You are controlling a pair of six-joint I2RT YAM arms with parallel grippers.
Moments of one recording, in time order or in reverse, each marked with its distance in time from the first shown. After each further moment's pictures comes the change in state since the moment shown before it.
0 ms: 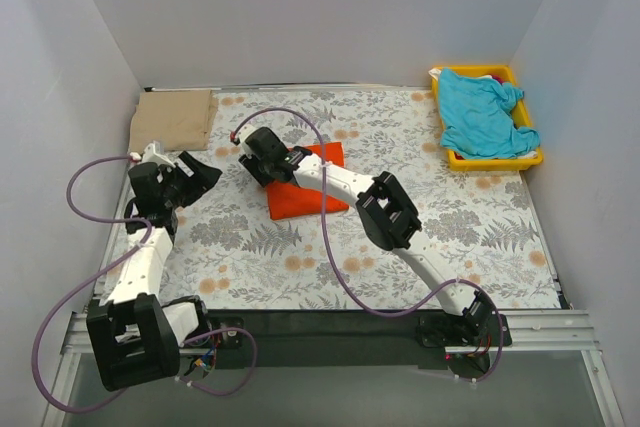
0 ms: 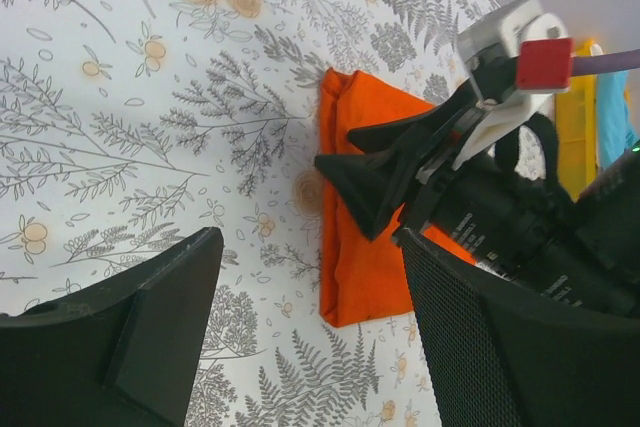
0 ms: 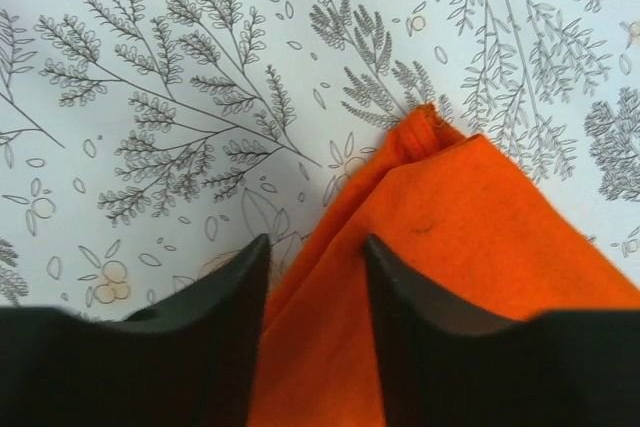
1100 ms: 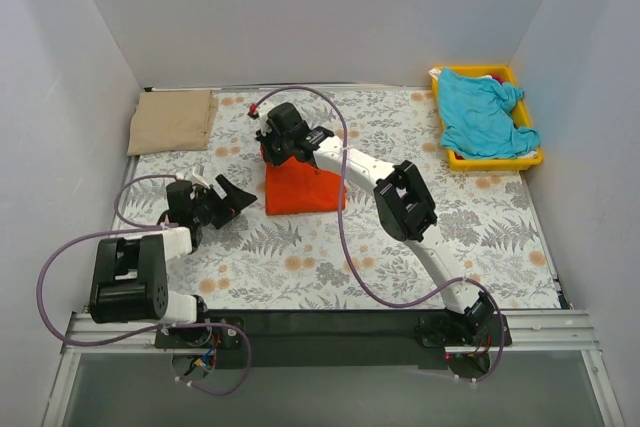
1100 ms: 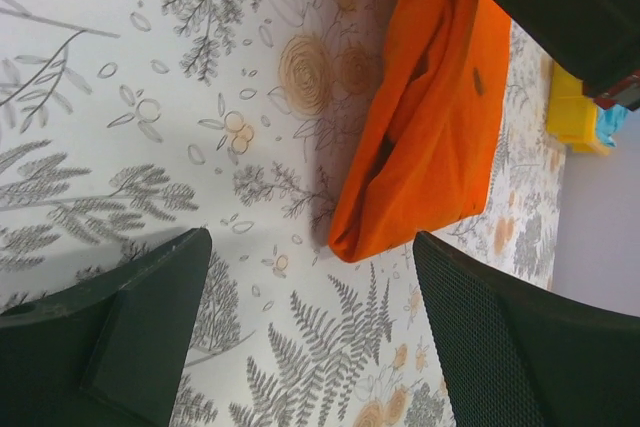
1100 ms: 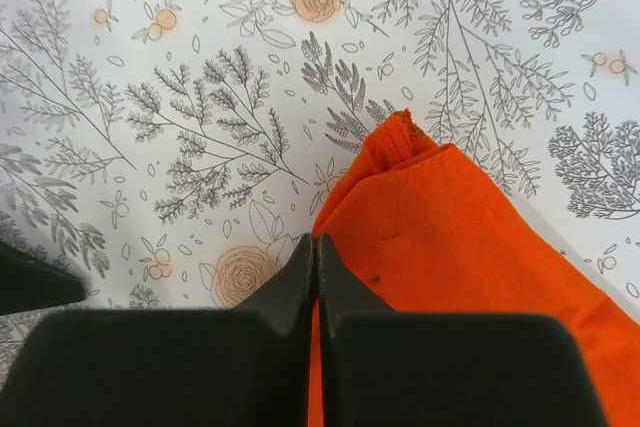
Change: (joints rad) left arm -0.141 0.312 -0.223 0.401 0.134 -0.098; right arm -0.102 -0.080 -0.047 0.052 -0.259 0.121
